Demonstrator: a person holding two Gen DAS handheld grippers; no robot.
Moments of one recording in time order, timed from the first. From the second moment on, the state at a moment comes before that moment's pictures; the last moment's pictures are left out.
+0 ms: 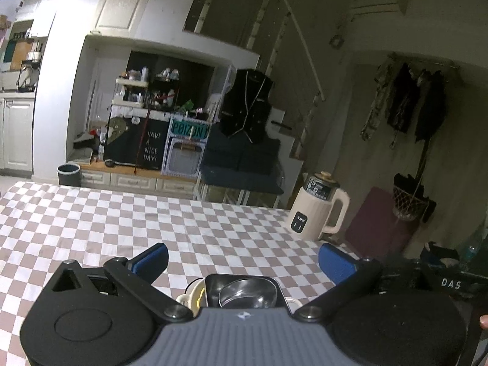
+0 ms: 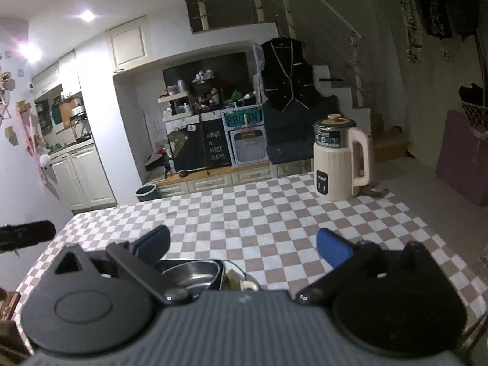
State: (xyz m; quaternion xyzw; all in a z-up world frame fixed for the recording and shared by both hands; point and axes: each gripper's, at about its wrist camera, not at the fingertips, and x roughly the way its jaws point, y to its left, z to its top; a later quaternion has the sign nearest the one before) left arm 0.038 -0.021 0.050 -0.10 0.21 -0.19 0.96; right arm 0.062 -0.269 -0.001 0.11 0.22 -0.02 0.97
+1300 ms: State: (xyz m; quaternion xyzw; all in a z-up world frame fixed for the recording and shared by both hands) left arm -0.030 -0.030 -0.025 0.02 0.26 -0.08 0.96; right arm 0.007 -0.237 -0.056 0.01 0.24 0.02 0.97
